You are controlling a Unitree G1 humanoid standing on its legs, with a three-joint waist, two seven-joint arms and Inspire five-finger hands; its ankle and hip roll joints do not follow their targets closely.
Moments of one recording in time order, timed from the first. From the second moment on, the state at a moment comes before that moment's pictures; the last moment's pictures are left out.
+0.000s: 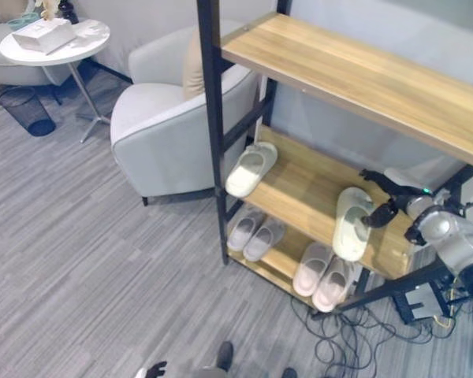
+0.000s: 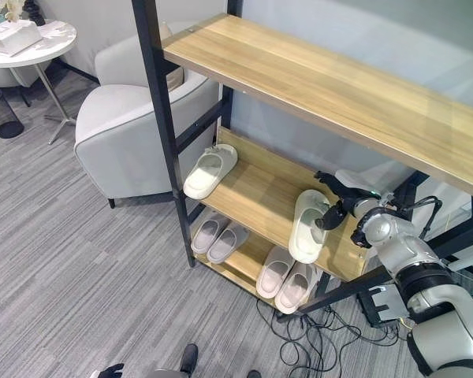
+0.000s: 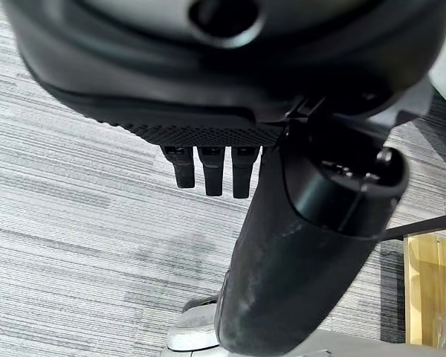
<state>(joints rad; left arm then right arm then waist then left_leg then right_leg) 0.18 0.30 -0.16 1.11 0.08 -0.15 0.19 -0.68 -0.91 0.50 0.71 -0.18 -0.08 0.07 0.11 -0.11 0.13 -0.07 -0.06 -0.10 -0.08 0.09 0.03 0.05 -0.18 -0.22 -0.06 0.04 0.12</state>
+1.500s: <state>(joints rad) 0.14 0.30 -0.16 1.12 0.04 -0.15 0.19 -0.69 -0.82 0.51 0.84 -0.20 -0.07 -0.03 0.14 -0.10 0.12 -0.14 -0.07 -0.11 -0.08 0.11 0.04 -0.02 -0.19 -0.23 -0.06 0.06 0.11</state>
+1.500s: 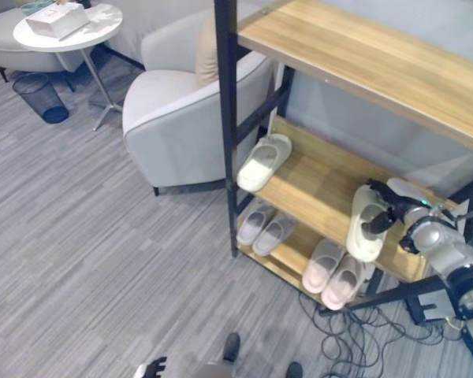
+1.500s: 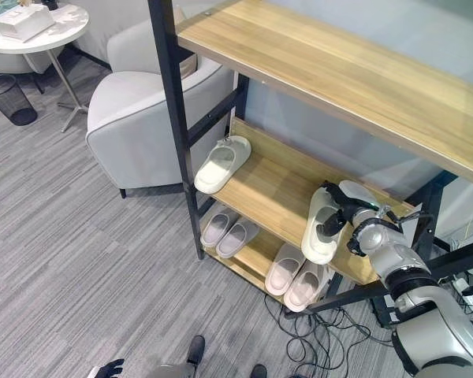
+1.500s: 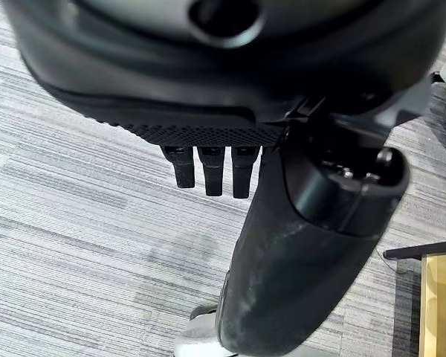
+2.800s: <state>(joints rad) 0.10 0.30 -0.16 1.15 0.04 -0.15 0.23 -0.63 -0.70 0.49 0.62 -0.22 -0.10 -0.12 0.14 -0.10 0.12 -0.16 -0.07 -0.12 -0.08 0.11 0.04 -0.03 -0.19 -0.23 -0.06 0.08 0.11</state>
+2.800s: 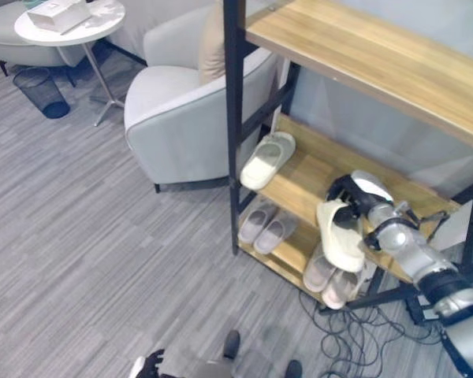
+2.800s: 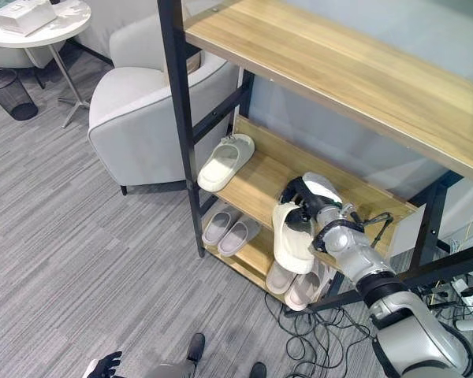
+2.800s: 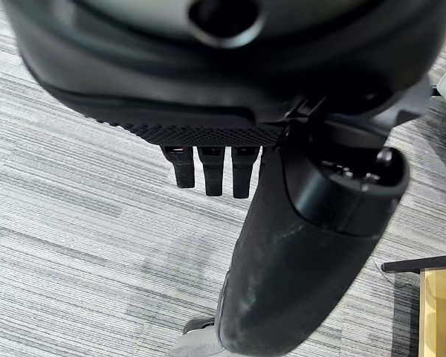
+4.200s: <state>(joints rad) -0.03 0.35 -0.20 1.21 0.00 -0.15 0.26 -1.03 -0.62 0.49 1.00 -0.07 -0.02 -0.30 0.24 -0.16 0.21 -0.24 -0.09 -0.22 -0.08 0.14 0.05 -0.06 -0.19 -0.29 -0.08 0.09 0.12</state>
